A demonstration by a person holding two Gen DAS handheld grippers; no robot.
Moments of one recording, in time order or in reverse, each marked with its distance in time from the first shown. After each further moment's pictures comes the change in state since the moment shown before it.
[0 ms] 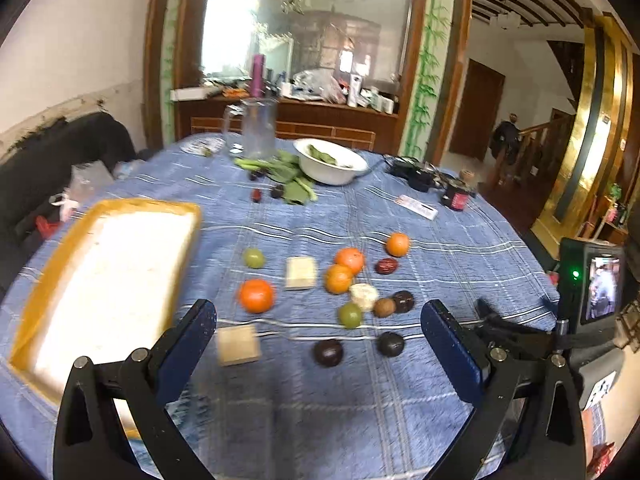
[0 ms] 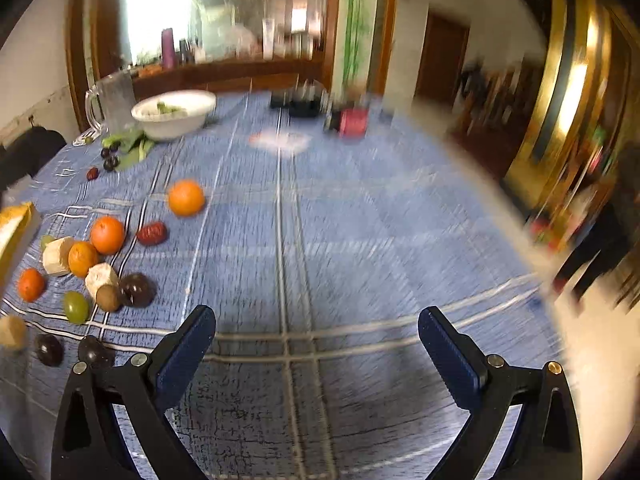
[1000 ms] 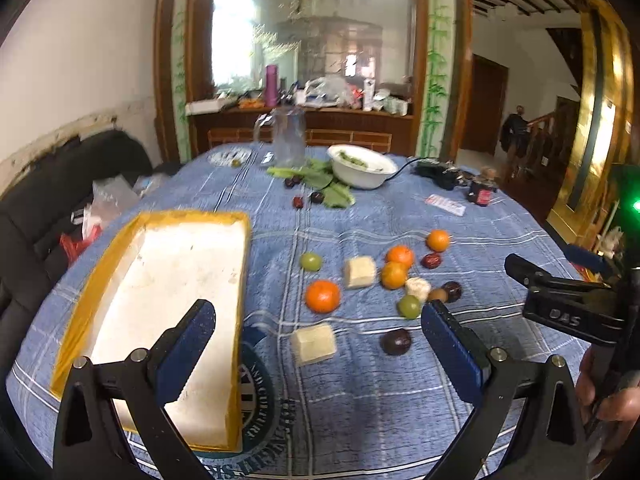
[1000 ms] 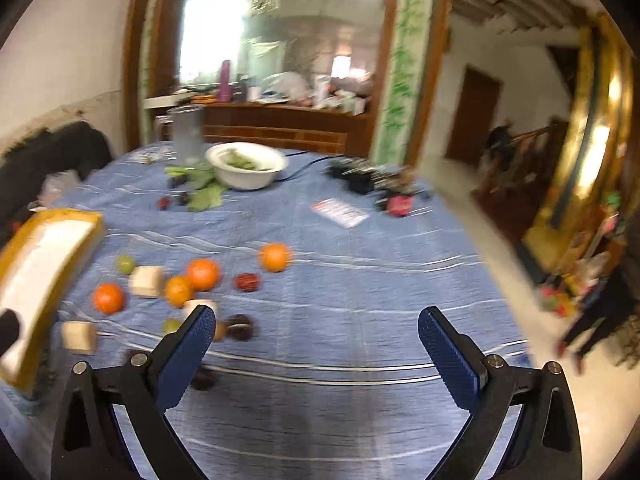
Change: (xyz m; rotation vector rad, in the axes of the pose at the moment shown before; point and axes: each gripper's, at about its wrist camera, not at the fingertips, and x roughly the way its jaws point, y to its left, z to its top) left arm -0.004 0.051 -0.005 0.040 -0.005 0.039; right arm -0.053 0.043 0.027 -0.026 -0.052 0.280
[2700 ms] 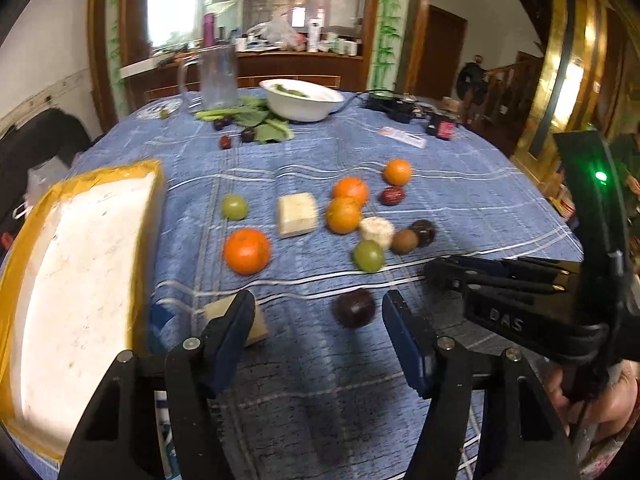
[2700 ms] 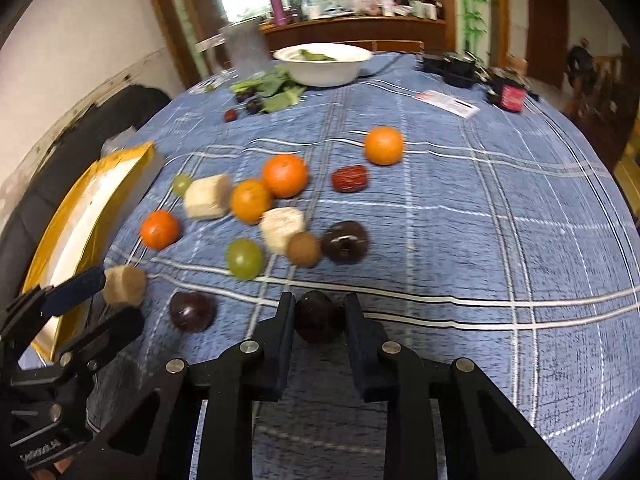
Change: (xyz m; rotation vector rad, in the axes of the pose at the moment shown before) left arm 0.063 -0.038 -0.015 0.115 0.185 -0.194; right arm 0.073 0.012 -0.038 0.076 0.298 0.254
